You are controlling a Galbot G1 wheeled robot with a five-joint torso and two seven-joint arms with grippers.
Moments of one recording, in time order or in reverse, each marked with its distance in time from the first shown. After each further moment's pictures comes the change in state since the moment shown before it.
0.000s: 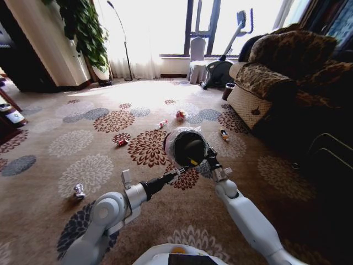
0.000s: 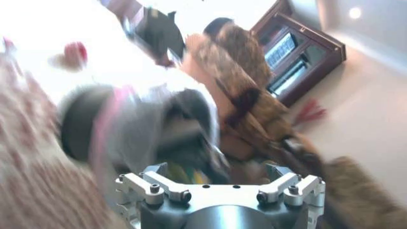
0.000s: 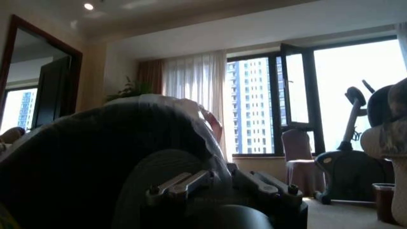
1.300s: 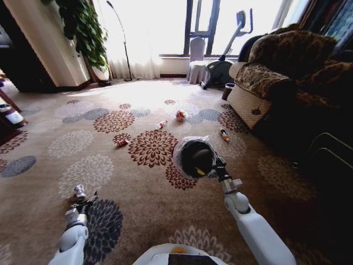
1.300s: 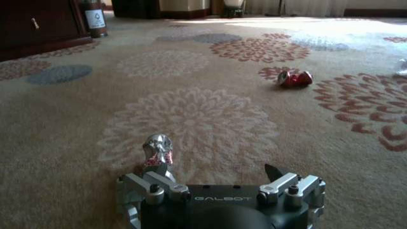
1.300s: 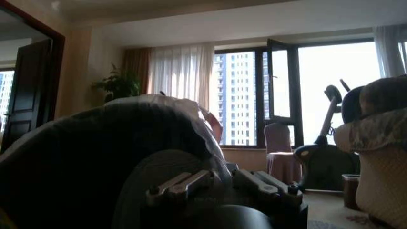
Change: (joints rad) left arm -0.007 -0.141 -0.453 1.083 0.825 -0.627 0.095; right arm -0.202 -0.011 0.144 0.142 -0.062 -0.039 0.000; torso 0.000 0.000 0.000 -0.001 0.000
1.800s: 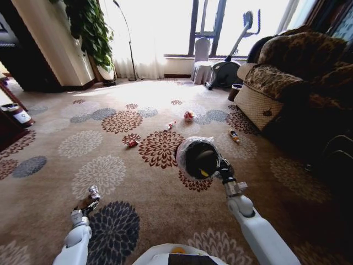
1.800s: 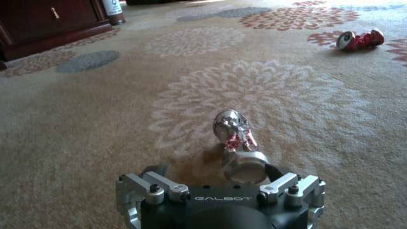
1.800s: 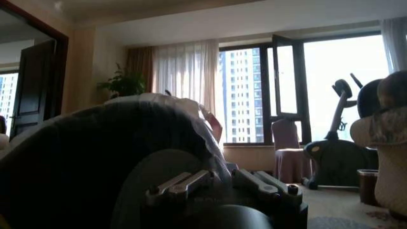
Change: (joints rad) left arm -0.098 0.029 0.037 0.261 0.089 -0.103 0.004; right arm -0.033 -0.010 0.017 0.016 0.032 0.007 -0.001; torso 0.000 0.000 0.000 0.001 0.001
